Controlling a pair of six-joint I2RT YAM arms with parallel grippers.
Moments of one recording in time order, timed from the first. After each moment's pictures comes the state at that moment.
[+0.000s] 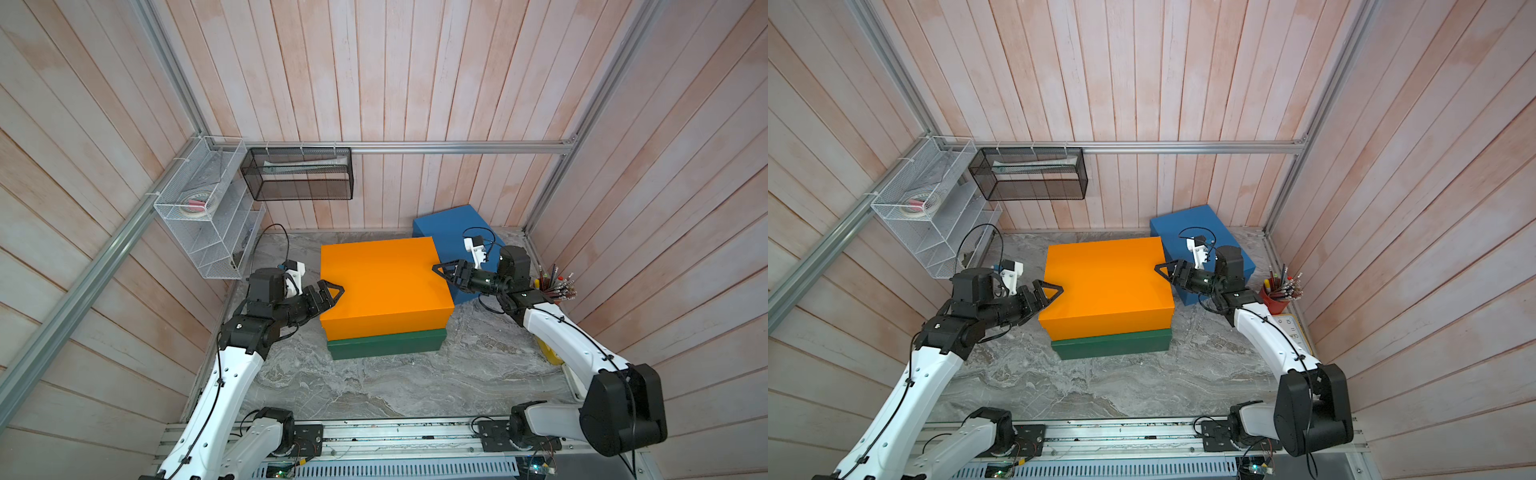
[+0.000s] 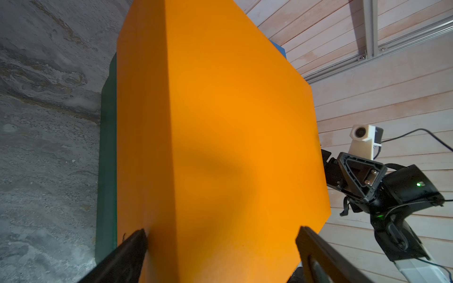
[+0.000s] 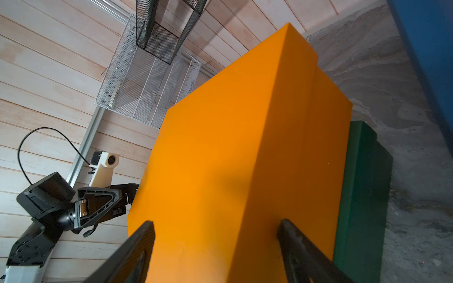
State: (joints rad) left arm -0.17 0.95 0.98 -0.68 0.50 -0.66; right arm 0.24 1.32 0.92 0.03 -0.81 0.73
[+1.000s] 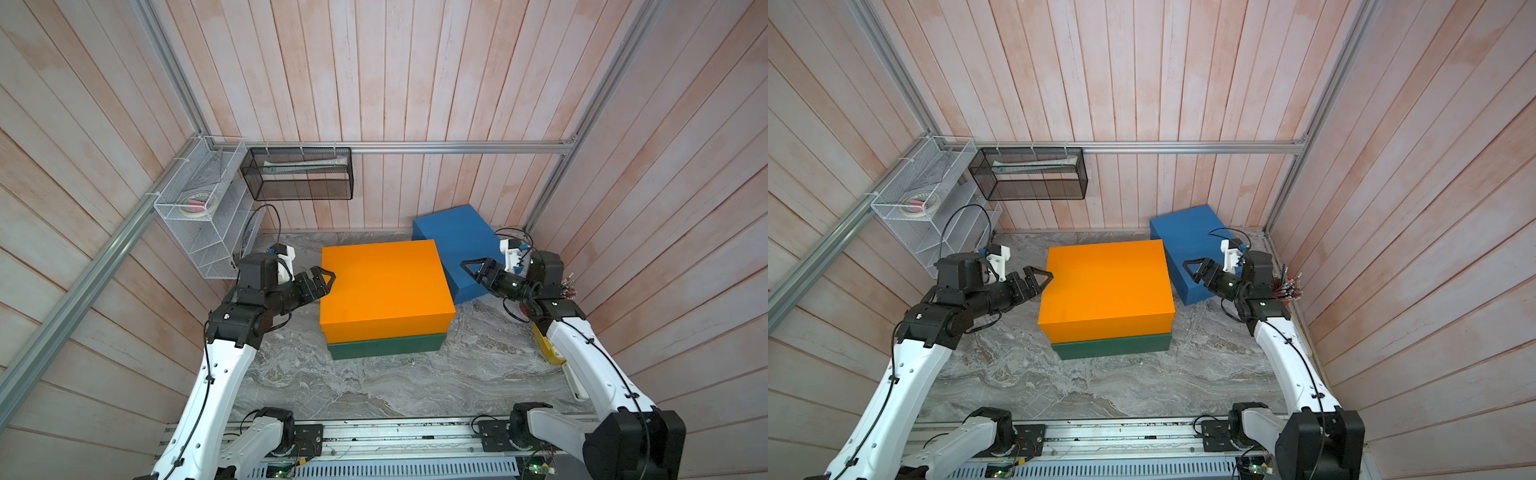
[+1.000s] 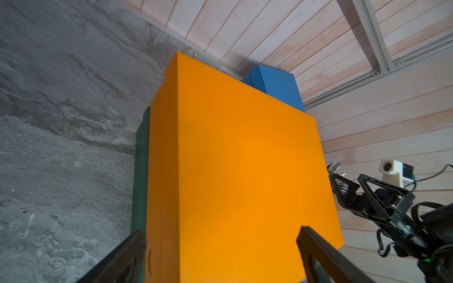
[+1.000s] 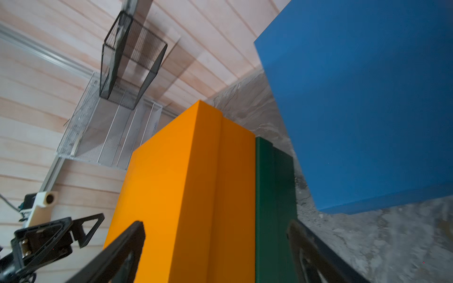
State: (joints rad) left arm -0.12 1.04 1.24 -0.82 0.36 -0.54; right arm 0.04 1.13 0.92 -0.22 -0.61 0.68
